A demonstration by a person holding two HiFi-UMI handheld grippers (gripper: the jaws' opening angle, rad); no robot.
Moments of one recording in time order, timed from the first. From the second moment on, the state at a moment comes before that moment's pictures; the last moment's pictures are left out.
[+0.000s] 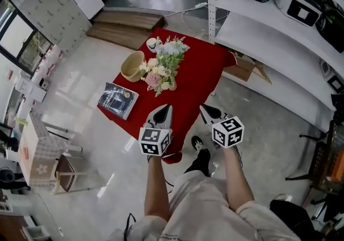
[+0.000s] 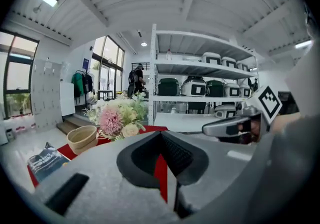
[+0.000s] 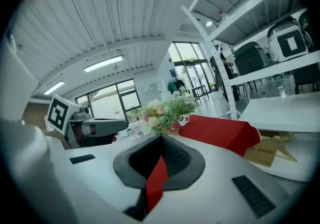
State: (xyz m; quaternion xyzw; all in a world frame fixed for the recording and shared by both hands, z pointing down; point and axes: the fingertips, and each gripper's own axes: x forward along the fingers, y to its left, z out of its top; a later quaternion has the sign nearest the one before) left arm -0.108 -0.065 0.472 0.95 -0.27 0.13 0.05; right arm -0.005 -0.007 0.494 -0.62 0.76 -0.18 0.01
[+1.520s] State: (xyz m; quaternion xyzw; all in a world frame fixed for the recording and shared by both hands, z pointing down) left arm -0.188 -0.192 0.510 0.80 -0.59 0.11 0.10; right arm 0.036 -0.259 0.590 -0.40 0.88 -0.21 -0.17
